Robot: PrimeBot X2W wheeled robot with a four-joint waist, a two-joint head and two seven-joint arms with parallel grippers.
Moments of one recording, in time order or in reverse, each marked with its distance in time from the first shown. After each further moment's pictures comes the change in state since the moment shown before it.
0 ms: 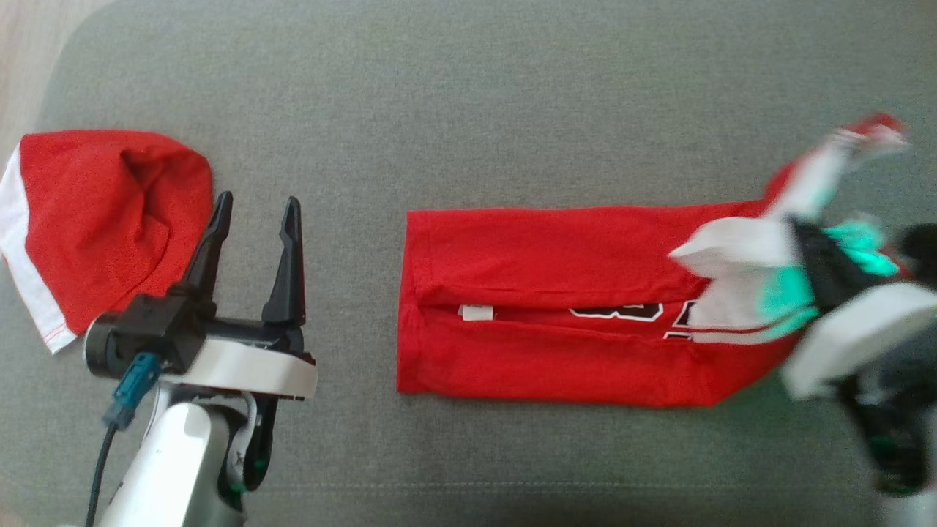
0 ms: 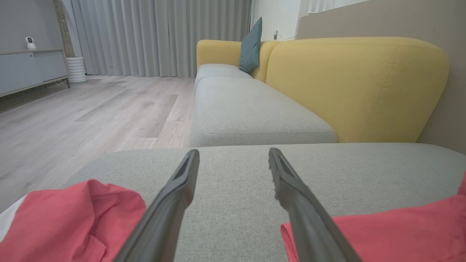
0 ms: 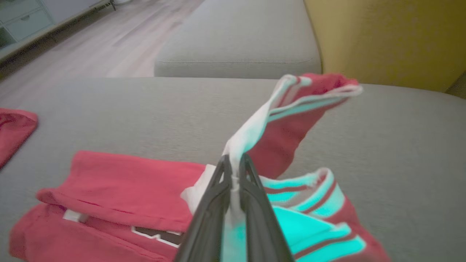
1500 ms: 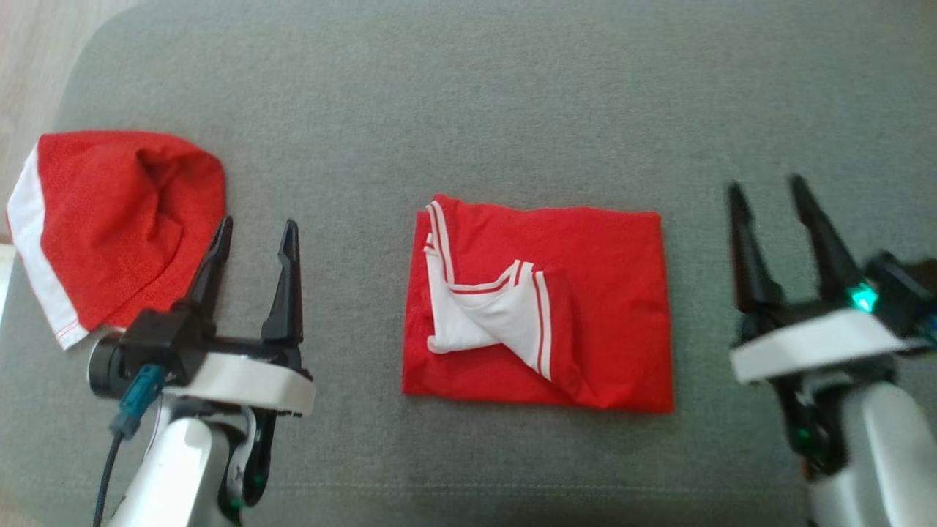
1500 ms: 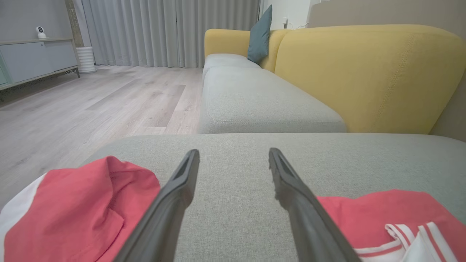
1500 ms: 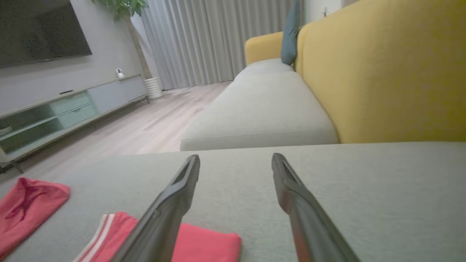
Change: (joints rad) left arm 0.025 -0.003 0.004 0.038 -0.002 0.005 0.000; right arm -0.095 0.096 0.145 0.275 -0.013 0.000 -0.579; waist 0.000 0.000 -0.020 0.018
